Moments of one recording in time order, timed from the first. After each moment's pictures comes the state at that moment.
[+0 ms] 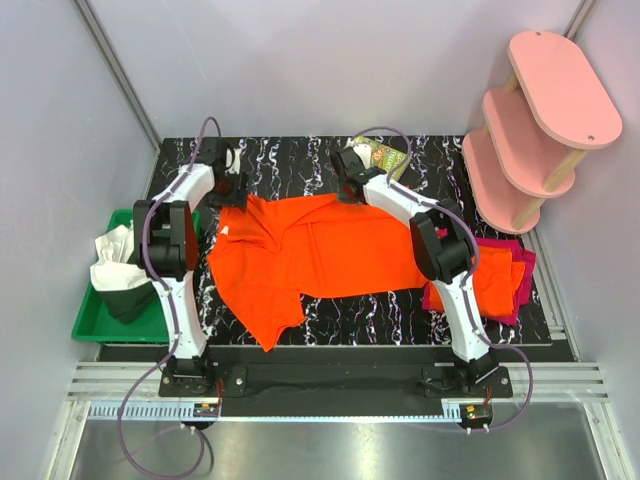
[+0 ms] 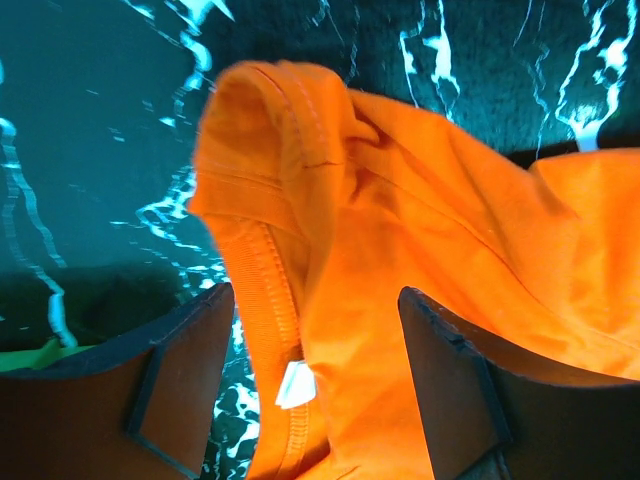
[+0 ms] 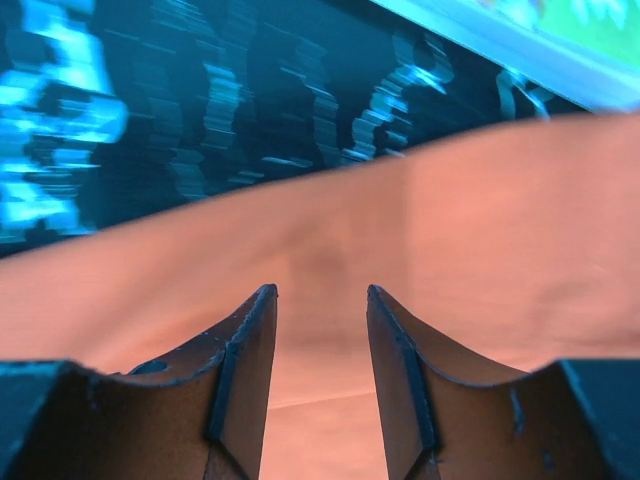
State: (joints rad) left arm -0.03 2.10 1.67 -0.67 0.05 0.04; right arm 0.55 2.31 1.90 -0.47 0.38 0.50
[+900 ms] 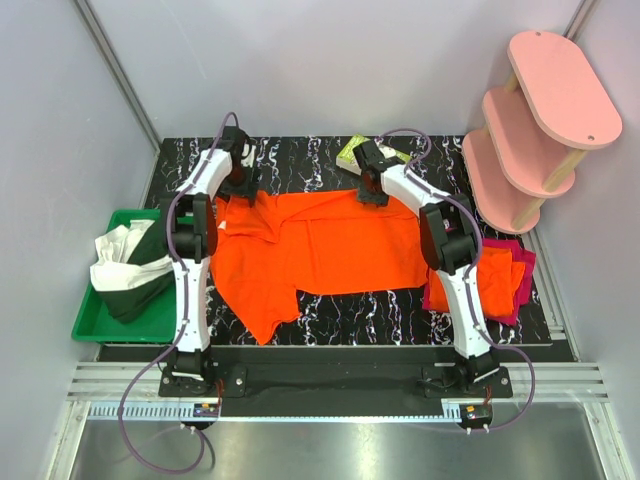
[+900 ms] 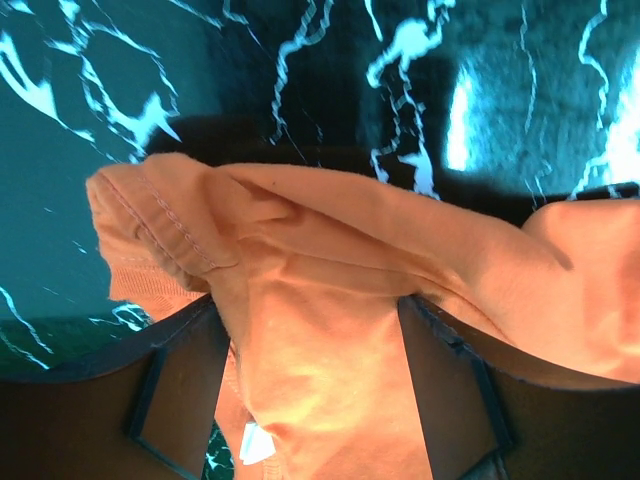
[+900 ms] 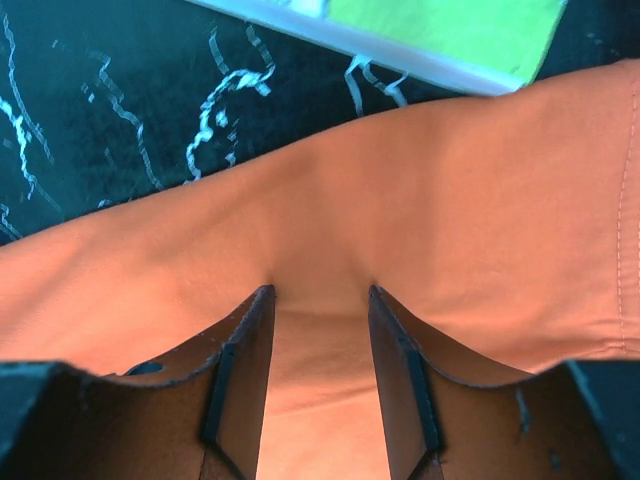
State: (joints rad) left arm -0.08 2.43 2.13 -0.95 -0.04 0.05; right arm 0.42 2.37 1.96 -0.65 0.30 0.56
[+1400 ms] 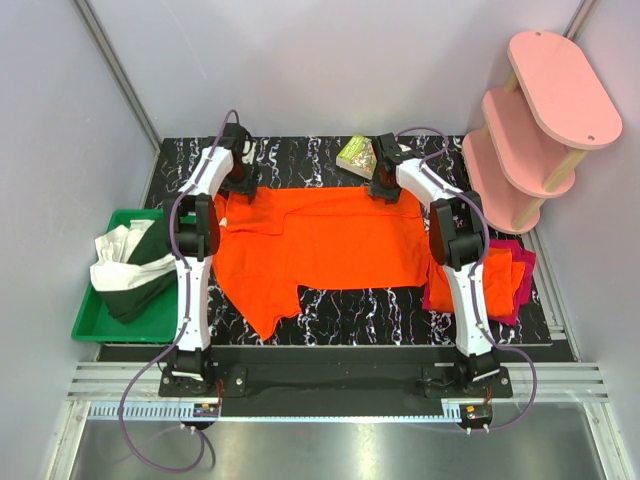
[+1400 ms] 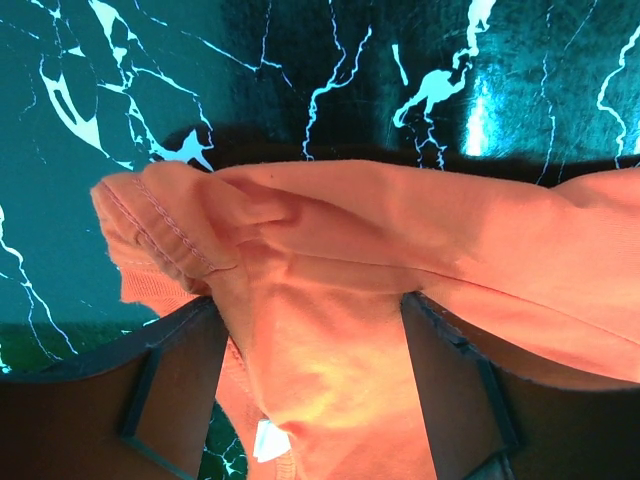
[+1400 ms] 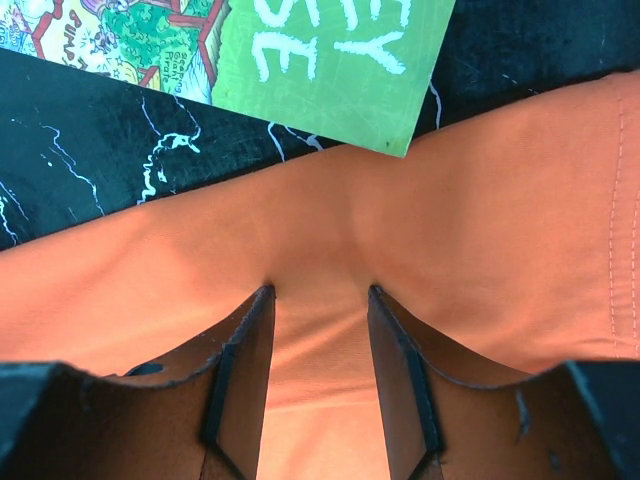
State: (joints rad) left arm -0.08 2.49 2.26 -1.00 -0.08 0.06; right arm 0.32 2.39 2.00 -0.69 0.19 0.60
